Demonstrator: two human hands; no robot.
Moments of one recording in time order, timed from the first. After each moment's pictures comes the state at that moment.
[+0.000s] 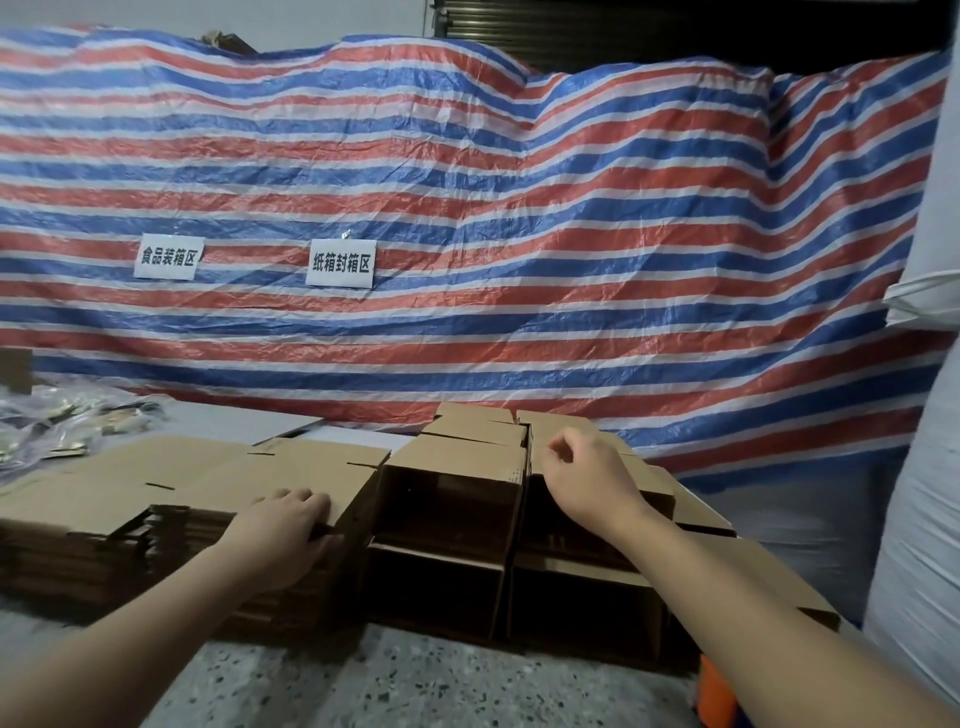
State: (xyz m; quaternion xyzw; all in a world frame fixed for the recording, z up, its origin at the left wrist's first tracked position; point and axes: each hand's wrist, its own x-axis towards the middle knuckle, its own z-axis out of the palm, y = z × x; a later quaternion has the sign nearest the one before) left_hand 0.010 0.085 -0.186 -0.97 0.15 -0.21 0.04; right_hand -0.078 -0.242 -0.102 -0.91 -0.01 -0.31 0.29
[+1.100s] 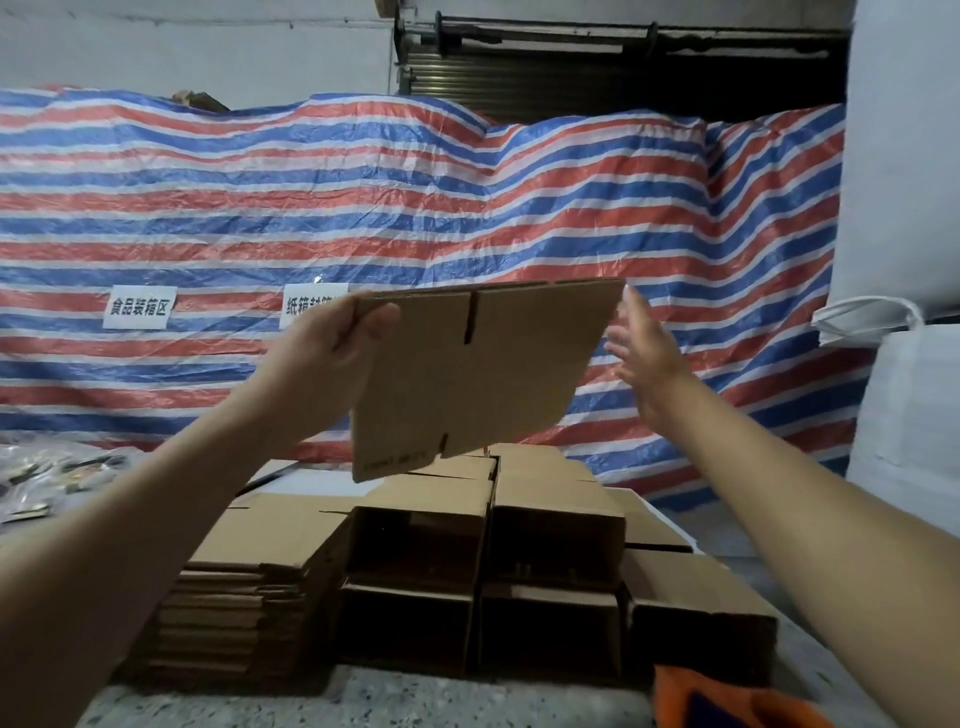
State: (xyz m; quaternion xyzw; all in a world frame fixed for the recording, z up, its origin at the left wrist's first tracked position) left_hand -0.154 0.008 0.017 -0.74 0.32 -0.41 -0.41; right_hand -0.150 -0.284 0.037 -0.73 -0.07 -0.37 0.58
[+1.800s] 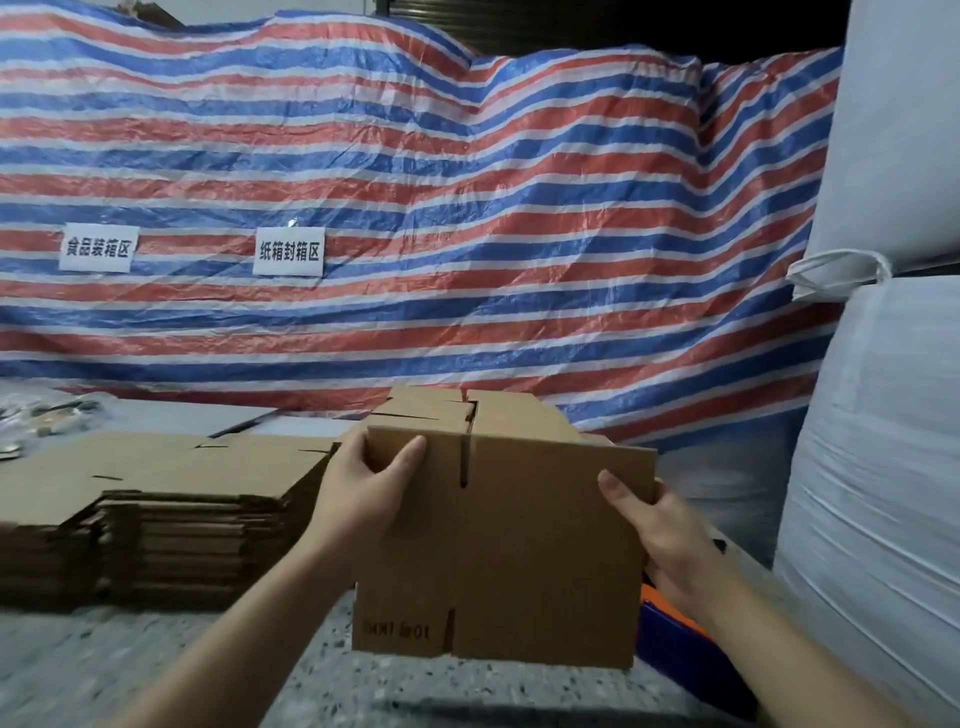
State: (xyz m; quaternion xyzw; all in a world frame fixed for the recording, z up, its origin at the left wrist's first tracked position) left_hand -0.136 -0.054 -0.134 -0.70 0.14 -0.16 -0.68; right_hand -0.202 -0.332 -0.158 -0.67 -0.02 -0.20 0.72
